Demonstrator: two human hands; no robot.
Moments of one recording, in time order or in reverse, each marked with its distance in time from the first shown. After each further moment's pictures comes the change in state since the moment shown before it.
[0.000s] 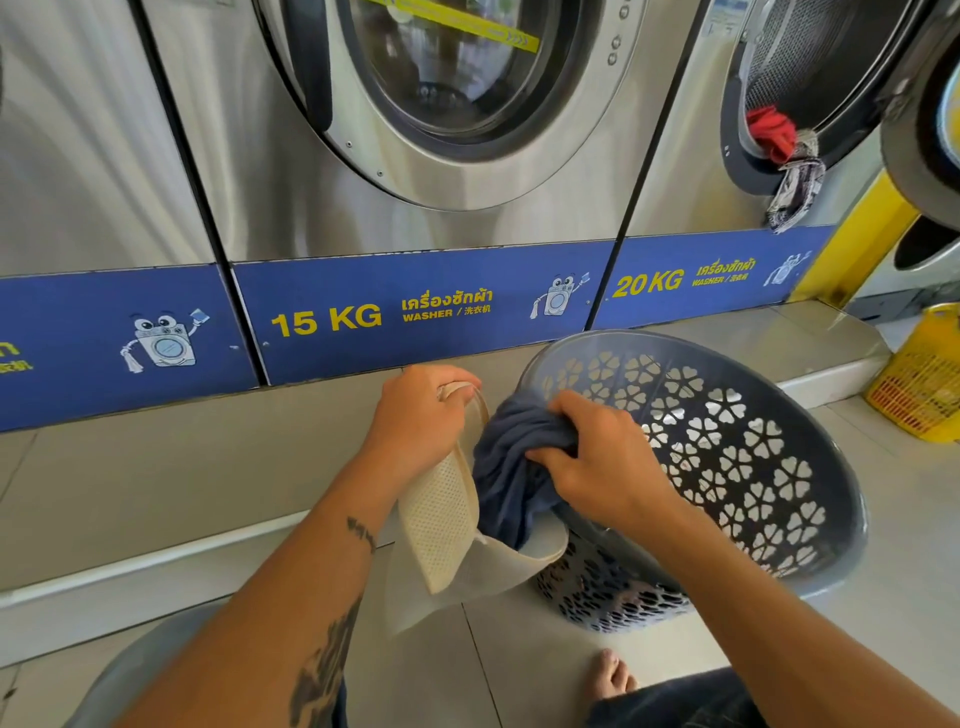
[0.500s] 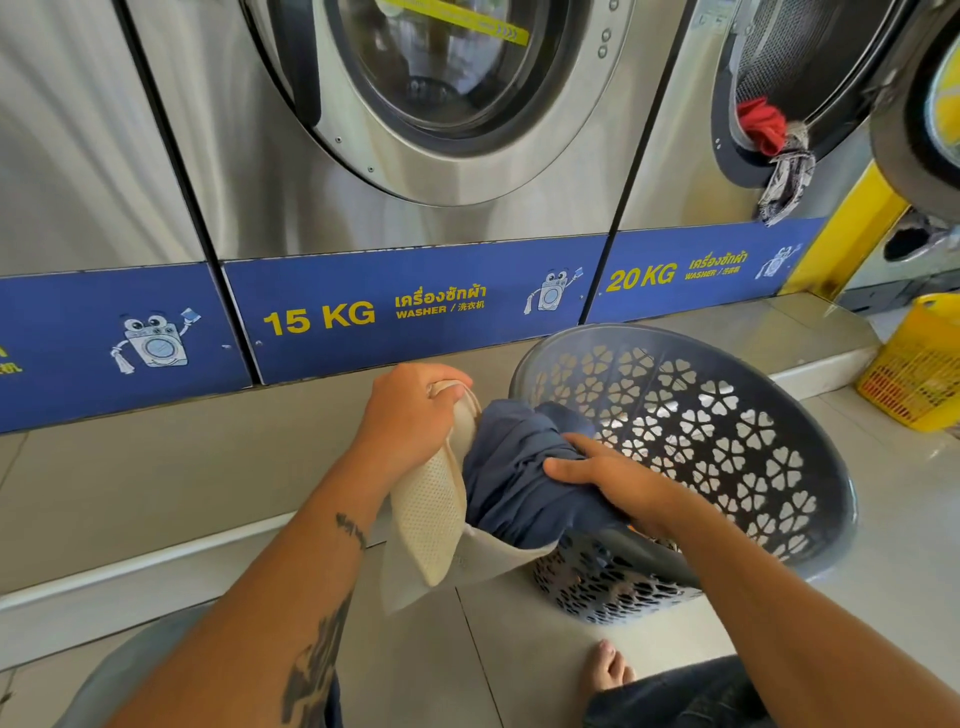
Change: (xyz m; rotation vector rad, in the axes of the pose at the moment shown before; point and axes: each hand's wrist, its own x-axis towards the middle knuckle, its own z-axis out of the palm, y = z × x) left_hand 0.000 -0.003 -0.002 0.014 -0.027 -0.020; right_hand -0.004 0.055 0.016 0.776 -0.484 0.658
